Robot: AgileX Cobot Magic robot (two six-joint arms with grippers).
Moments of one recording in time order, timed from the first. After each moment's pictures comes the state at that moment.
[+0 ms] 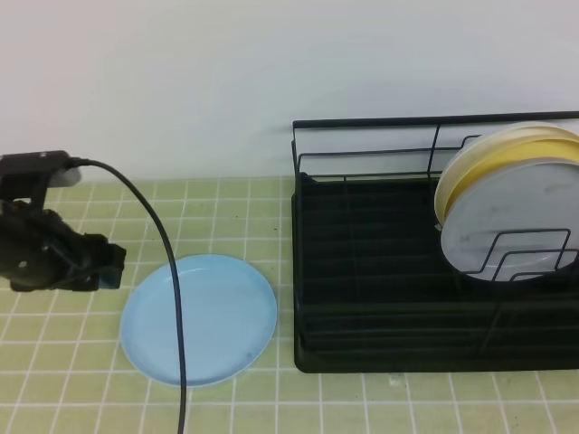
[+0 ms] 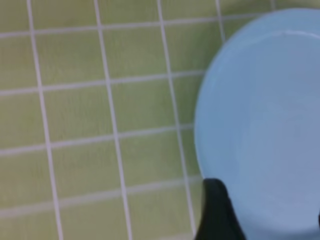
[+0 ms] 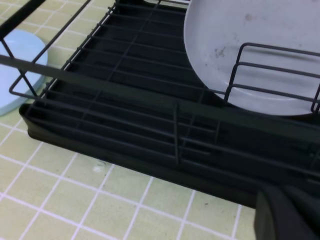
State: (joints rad) left arm -0.05 1.51 -1.04 -0.34 0.66 0.23; right arm 0.01 0.63 -0.32 0.80 0.40 -0.88
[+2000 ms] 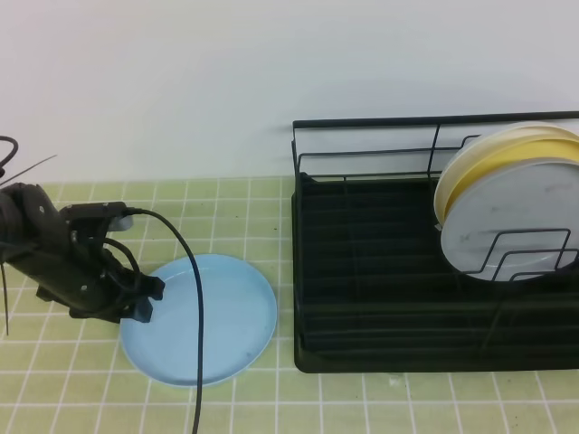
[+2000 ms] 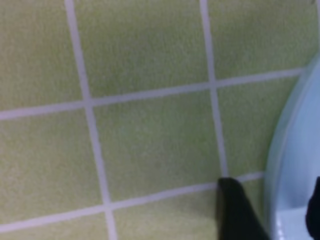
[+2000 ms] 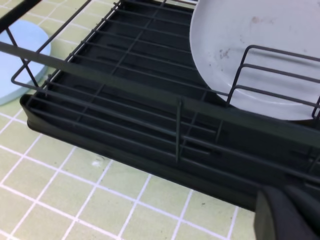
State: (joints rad) left arm -0.07 1.89 -1.14 -0.39 0.56 0.31; right arm 0.01 0.63 -0.32 0.80 0.41 -0.94
